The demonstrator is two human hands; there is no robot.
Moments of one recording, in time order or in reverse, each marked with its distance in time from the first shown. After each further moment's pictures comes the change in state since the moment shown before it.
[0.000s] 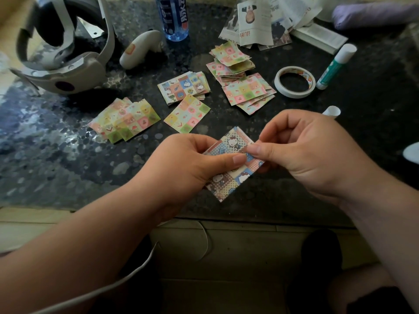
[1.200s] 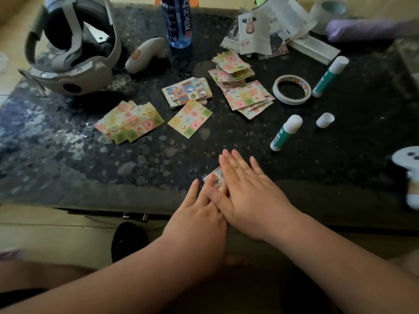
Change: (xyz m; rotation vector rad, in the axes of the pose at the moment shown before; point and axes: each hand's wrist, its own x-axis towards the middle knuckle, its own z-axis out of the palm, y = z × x) left_hand -0.029 -0.069 0.030 1.561 -0.376 0.176; right_hand -0.008 0.066 0.058 -1.208 -0.361 -0.067
